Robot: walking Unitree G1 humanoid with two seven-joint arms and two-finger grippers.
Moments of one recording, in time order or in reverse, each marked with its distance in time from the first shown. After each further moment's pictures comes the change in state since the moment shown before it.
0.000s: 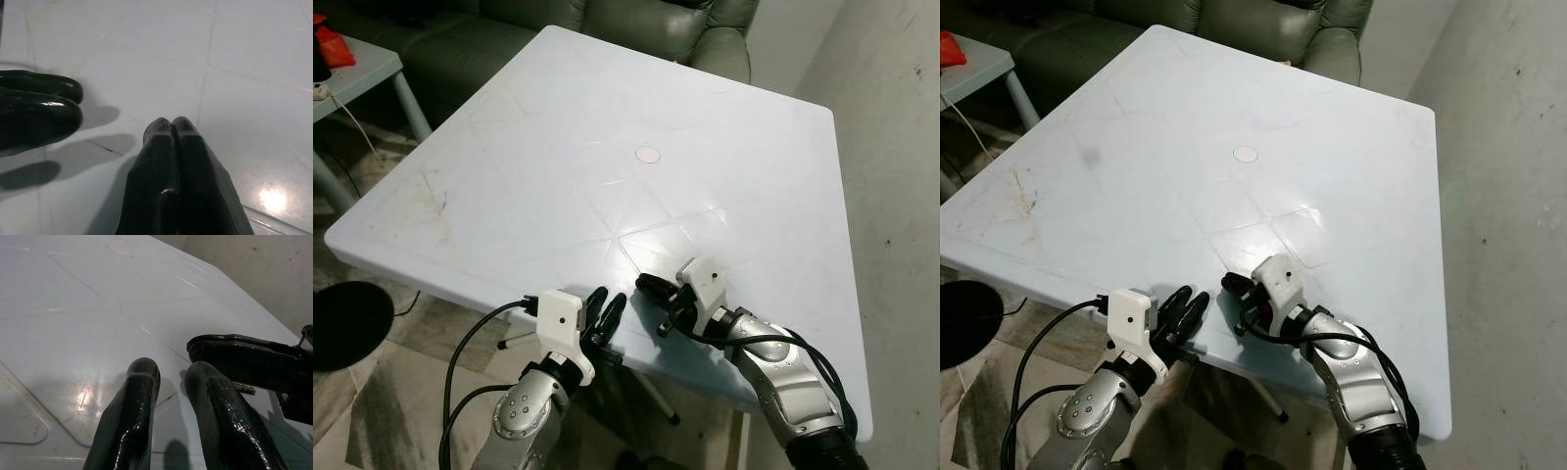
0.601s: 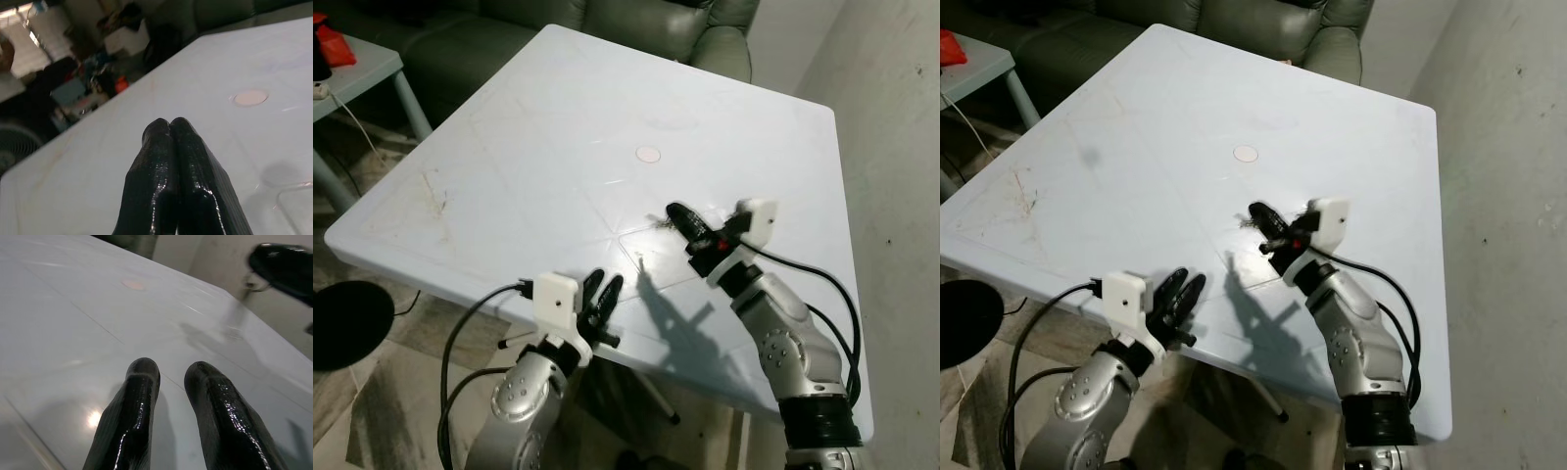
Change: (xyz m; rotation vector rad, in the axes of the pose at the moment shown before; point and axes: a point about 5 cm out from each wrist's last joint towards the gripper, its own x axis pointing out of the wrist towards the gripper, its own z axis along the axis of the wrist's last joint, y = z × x) left arm 0.016 0.014 0.024 0.040 -0.082 0.035; right arm 0.002 -0.042 0.064 0.439 -0.399 -0.208
